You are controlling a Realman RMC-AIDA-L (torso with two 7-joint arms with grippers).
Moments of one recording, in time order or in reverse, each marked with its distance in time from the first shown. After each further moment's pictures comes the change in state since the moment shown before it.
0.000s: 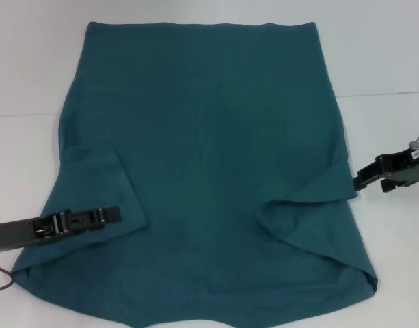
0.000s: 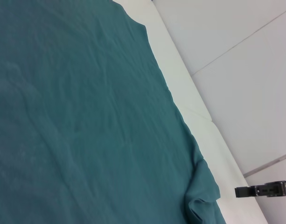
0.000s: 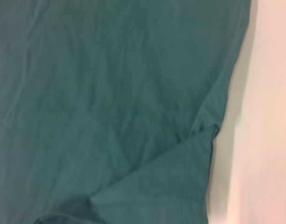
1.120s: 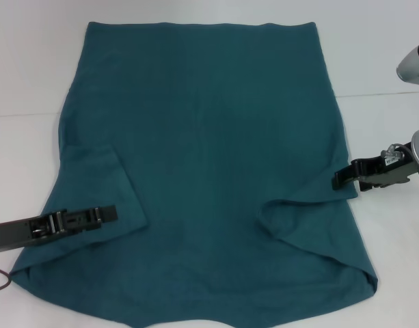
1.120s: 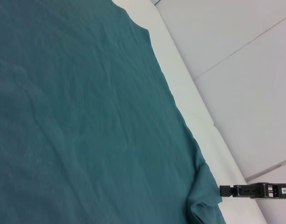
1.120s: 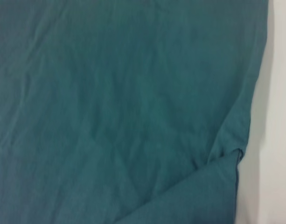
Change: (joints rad) left arm 0.004 0.002 -0.013 -0.002 0.000 -0.001 0.000; right arm -0.007 0.074 -0.004 0.040 -0.003 0.177 -0.005
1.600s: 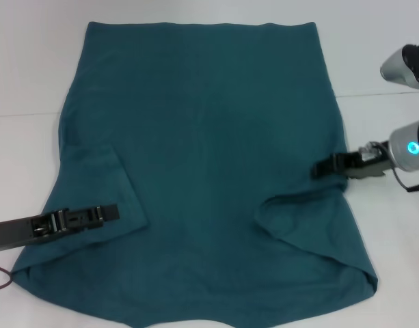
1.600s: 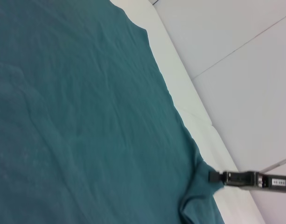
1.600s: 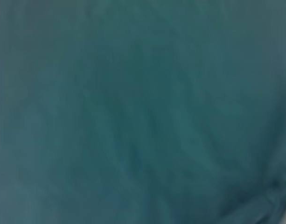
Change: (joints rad) left arm -0.006 -0.001 -0.001 -0.003 0.000 0.000 0.001; right arm -0.001 0.053 0.007 0.016 0.065 0.124 -0.034
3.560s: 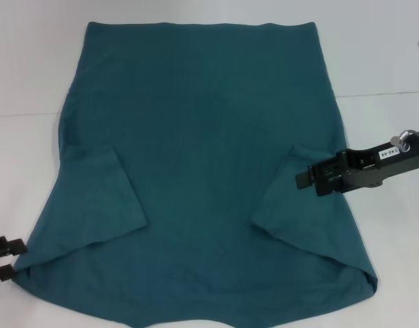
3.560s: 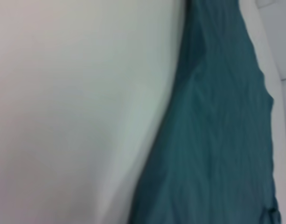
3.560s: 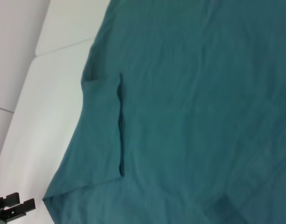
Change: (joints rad) left arm 0.106 0.064 -0.236 0.010 0.187 0.003 -0.351; right arm -0.033 -0.135 0.045 0.001 0.337 -0.500 -0.125
